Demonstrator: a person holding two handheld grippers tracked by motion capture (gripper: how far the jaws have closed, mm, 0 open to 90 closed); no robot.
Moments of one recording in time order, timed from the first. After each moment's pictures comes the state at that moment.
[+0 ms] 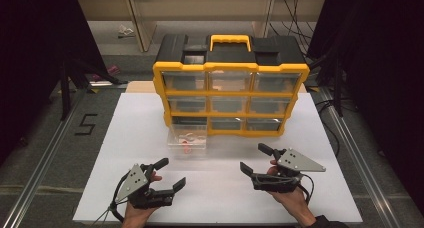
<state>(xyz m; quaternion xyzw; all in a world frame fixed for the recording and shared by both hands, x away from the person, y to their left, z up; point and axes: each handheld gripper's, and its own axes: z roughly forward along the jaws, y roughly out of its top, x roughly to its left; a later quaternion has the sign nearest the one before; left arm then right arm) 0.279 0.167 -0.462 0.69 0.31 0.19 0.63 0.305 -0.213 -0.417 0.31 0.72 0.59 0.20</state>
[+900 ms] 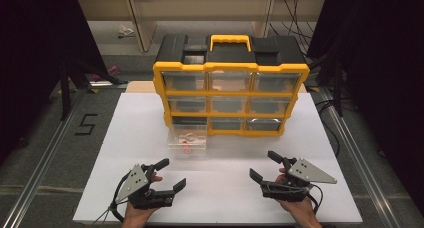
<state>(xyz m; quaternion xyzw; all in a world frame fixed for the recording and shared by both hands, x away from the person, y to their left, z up) 0.279 0.167 -0.462 0.69 0.31 0.19 0.63 0.288 -0.235 -0.432 0.33 0.70 0.59 0.21</state>
